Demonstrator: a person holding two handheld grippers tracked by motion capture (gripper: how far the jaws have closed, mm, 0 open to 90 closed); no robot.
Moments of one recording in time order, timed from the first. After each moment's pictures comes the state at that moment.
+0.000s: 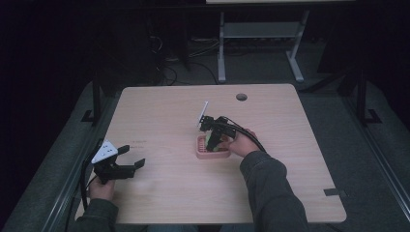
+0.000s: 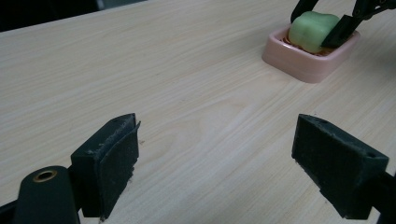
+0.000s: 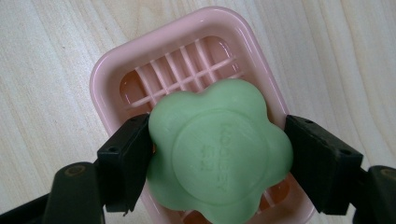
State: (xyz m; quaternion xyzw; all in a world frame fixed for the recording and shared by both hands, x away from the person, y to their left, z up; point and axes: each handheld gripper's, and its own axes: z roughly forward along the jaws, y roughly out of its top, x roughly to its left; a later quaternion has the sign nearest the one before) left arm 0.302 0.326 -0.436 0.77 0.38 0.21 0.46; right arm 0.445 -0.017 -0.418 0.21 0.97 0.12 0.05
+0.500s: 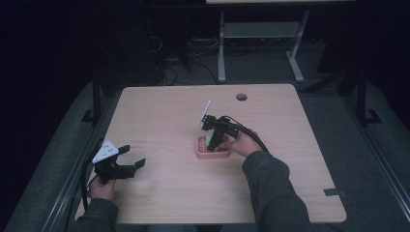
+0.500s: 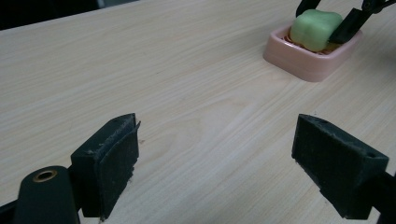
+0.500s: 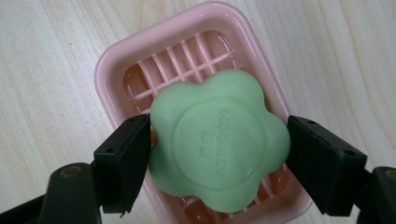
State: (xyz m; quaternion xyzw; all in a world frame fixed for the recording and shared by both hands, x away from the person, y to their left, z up) left arm 0.303 0.324 -0.437 0.77 0.38 0.21 0.46; right arm 0.445 -0.025 -0.415 0.21 0.97 0.13 0.04
